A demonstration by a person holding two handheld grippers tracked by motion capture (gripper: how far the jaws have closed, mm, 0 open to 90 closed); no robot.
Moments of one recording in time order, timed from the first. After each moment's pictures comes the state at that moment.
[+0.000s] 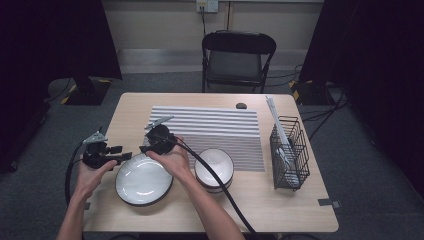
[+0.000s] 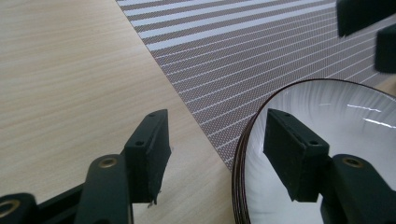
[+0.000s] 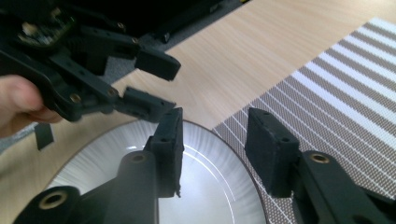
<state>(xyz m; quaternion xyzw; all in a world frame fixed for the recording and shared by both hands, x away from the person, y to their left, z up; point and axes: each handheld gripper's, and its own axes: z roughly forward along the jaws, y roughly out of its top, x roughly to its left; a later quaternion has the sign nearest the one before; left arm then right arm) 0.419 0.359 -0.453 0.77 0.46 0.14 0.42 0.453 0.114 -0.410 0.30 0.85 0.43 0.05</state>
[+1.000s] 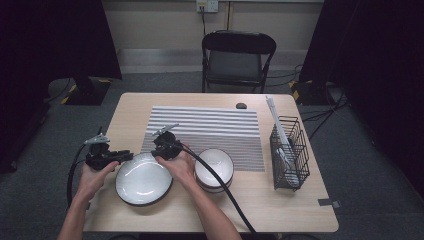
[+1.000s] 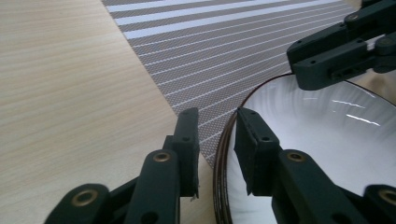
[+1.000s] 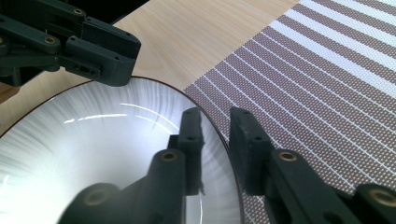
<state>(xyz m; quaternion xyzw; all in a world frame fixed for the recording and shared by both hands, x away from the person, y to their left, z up) 0.420 0.356 -0.462 0.77 0.45 0.09 0.44 0.458 0.103 -0.448 0.34 0.85 0.40 0.05</state>
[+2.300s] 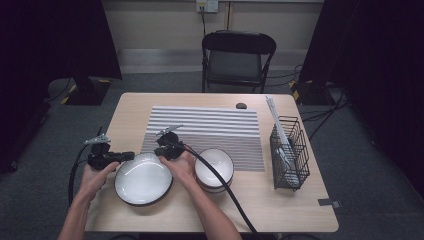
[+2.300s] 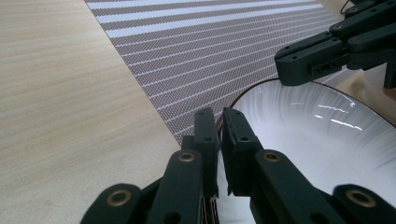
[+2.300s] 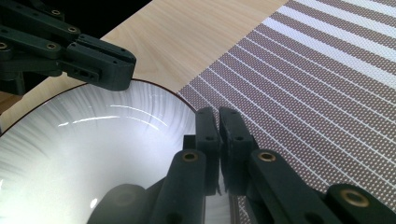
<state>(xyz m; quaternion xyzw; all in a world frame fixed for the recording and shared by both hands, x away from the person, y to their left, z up) 0.423 0.354 -0.466 0.77 0.44 0.07 0.45 0.459 0.097 -0.454 0.36 0.84 0.41 0.04</state>
